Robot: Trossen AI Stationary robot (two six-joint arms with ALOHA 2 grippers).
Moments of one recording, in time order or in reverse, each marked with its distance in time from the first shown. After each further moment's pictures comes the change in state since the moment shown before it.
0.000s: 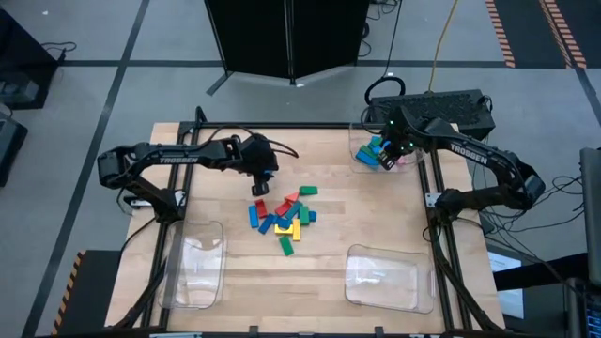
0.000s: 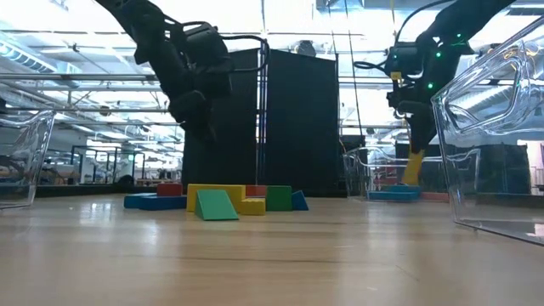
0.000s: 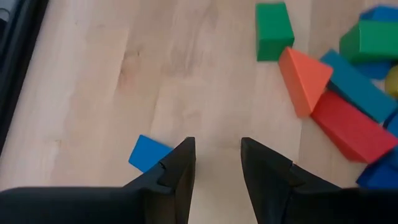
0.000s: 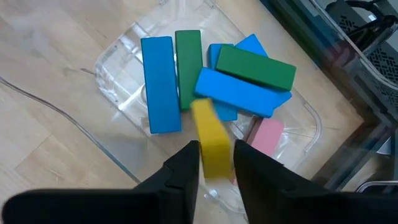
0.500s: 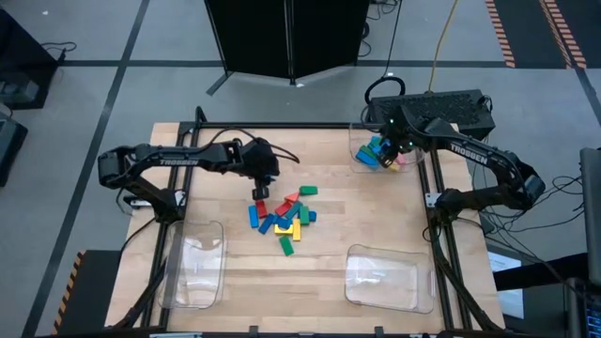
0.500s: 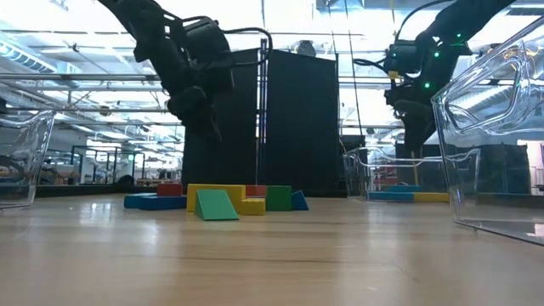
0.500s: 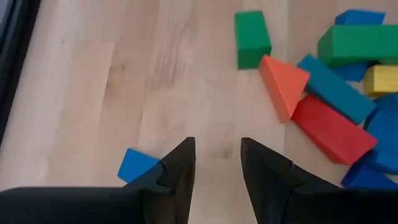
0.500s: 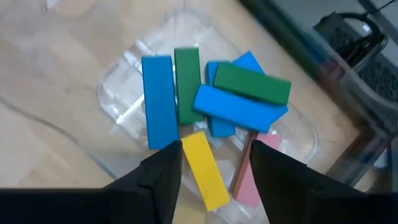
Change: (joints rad) left arm -0.048 0.000 0.000 0.021 0.001 0.011; right arm 0.000 0.000 0.000 0.052 0.001 0.008
